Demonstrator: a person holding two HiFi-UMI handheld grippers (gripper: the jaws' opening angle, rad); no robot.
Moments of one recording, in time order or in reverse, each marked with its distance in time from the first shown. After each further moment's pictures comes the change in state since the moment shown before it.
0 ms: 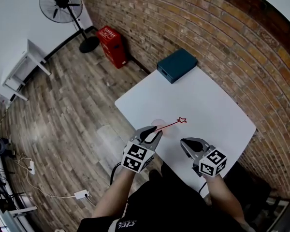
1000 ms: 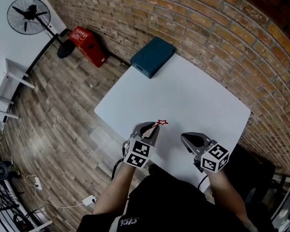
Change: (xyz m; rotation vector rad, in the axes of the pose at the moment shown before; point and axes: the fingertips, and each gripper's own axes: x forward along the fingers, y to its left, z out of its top) left arm 0.110 -0.023 -0.022 0.176 0.145 -0.100; right arm -0.036 -0.082 -0.016 0.122 -0.029 -0.122
